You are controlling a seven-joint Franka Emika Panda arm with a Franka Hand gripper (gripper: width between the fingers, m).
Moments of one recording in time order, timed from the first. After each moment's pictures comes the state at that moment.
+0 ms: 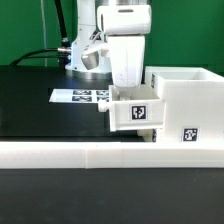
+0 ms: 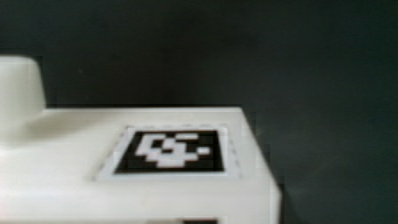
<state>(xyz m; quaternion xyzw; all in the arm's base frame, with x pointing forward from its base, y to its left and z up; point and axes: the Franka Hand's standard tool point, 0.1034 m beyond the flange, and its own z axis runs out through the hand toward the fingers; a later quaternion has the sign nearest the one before) 0.543 0.013 0.053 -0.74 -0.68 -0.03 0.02</state>
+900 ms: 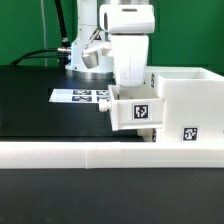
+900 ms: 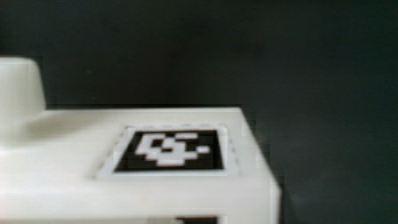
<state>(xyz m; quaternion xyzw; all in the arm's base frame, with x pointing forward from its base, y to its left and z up) 0.545 0.013 0.054 -0.72 -0.69 -0.02 0.00</state>
